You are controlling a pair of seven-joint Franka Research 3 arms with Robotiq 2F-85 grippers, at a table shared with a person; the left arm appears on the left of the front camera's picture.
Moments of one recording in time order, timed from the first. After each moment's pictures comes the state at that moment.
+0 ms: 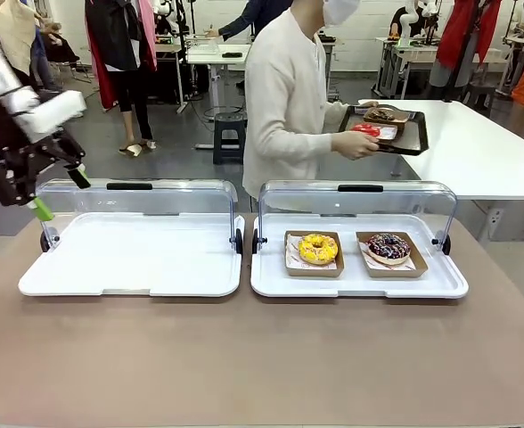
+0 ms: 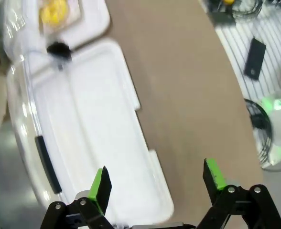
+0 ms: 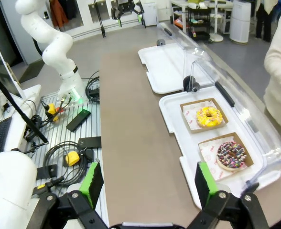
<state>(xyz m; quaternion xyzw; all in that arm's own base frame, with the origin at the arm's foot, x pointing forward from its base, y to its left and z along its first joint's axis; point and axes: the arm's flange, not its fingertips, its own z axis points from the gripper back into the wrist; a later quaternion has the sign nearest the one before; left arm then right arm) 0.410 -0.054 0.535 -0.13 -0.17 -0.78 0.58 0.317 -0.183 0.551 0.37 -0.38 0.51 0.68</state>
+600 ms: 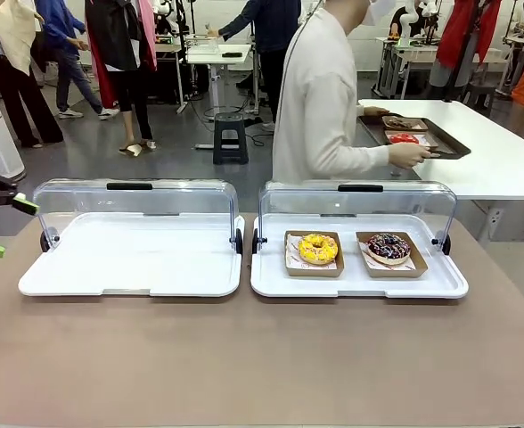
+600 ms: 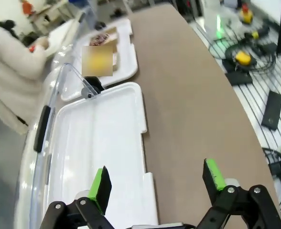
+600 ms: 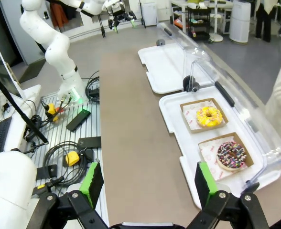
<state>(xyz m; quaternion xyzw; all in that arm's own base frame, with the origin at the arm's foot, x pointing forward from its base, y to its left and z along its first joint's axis) 0.371 0.096 0.436 -0.28 -0.39 -0.67 0.56 0.317 -0.182 0.551 0.37 -0.37 0.51 0.68</state>
